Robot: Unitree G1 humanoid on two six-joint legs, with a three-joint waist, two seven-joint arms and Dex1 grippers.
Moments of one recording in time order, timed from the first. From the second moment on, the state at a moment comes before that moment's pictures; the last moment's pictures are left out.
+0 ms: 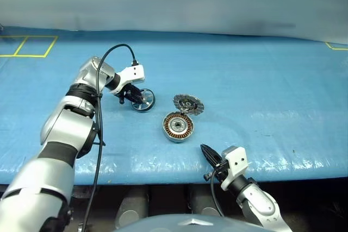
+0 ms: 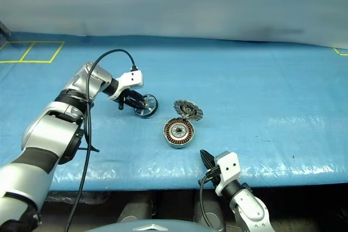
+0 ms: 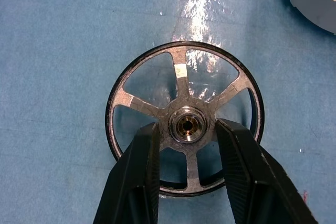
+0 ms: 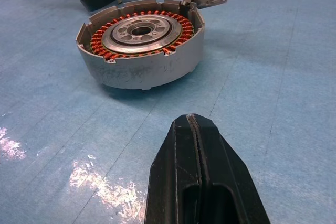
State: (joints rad) left arm -1.15 0.46 -0.36 1.17 0.26 0.04 -1.35; right arm 0.52 -0.27 0.16 -0.40 0.18 0.06 0.39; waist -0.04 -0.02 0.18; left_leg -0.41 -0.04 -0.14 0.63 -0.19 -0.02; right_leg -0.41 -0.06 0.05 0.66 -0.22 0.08
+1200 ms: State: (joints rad) left arm -0.99 0.75 -0.58 0.33 -0.30 0.28 -1.61; right arm 0.46 -0.29 0.16 -0.36 0.18 0.06 0.43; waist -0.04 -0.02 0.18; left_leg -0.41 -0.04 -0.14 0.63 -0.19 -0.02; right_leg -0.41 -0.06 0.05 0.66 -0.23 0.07
